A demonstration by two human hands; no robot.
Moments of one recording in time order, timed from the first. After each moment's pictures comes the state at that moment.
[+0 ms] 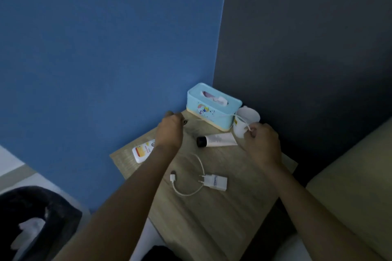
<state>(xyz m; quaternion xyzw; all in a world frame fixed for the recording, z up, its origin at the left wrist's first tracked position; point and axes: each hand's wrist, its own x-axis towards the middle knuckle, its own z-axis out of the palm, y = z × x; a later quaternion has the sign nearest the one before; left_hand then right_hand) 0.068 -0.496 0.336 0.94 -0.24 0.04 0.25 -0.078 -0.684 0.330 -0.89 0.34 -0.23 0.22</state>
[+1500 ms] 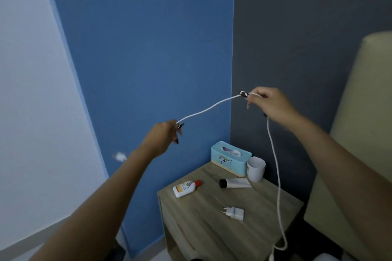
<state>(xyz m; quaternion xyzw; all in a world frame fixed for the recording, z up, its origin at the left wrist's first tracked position) -0.022 -0.330 0.565 0.88 -0.36 0.10 0.30 -0.166 -0.604 0.637 -0.86 0.05 -0.32 0.39</state>
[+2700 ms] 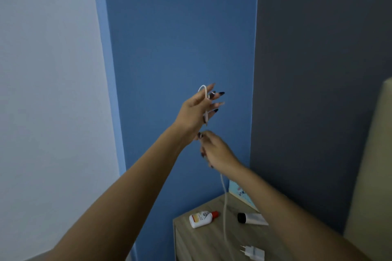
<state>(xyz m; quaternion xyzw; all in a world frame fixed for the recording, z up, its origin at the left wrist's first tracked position) -0.080 -0.356 0.693 0.58 -0.36 -0.03 0.73 -0.119 -0.443 0.613 -0.85 -0.05 -0.20 0.49</state>
